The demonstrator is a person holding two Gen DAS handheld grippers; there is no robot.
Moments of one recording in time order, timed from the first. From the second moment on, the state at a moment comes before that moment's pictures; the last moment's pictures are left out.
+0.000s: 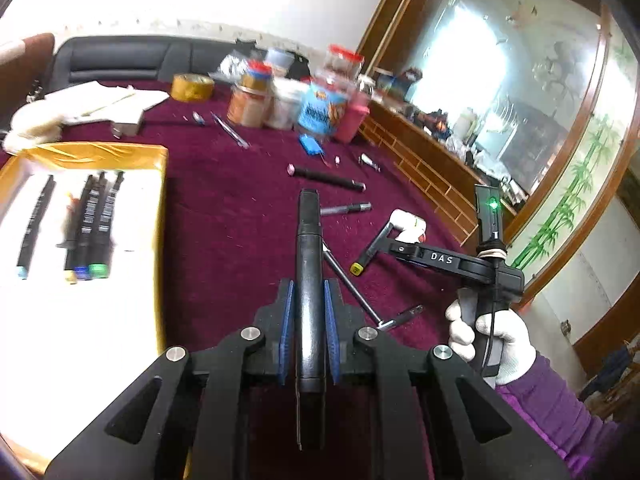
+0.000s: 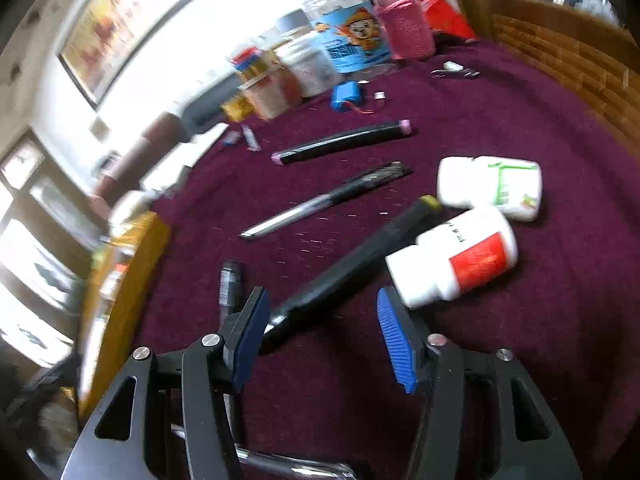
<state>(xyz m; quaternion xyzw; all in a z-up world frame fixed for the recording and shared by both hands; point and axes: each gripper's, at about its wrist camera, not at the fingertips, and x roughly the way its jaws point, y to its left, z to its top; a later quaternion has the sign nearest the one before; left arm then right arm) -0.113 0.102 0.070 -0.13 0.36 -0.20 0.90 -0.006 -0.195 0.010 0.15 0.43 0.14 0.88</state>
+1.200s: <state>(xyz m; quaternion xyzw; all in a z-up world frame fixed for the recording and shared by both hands) -0.159 0.278 0.070 -0.23 0.32 -0.08 0.92 -0.011 -0.091 0.040 0.10 0.46 0.24 0.85</state>
